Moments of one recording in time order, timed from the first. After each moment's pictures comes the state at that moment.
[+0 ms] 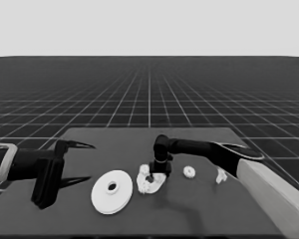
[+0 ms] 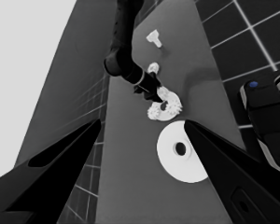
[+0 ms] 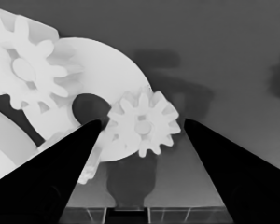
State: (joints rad) left arm -0.34 1.75 -0.42 0.31 0.68 0.35; right arm -0.15 2.95 -1.67 -0.33 -1.48 1.29
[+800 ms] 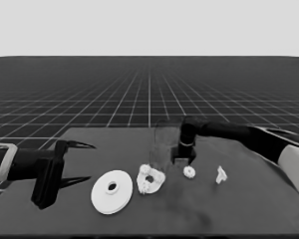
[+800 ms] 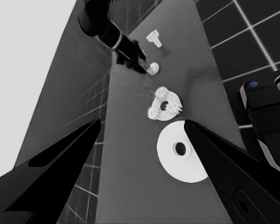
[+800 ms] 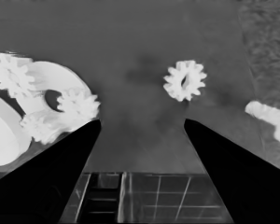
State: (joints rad) left arm -0.34 1.75 -0.42 0.31 0.68 0.35; right arm 0.03 2.67 -1.49 -0.15 -1.51 1.17
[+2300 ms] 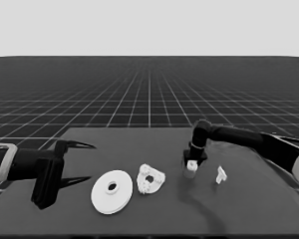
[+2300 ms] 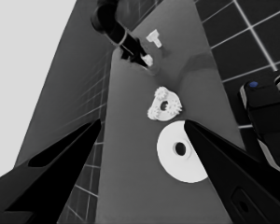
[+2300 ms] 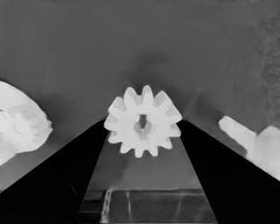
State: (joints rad) left arm -0.34 1.75 -0.42 0.31 0.68 0.35; right arm -0.03 2.57 -1.59 -0.19 -1.46 0.99
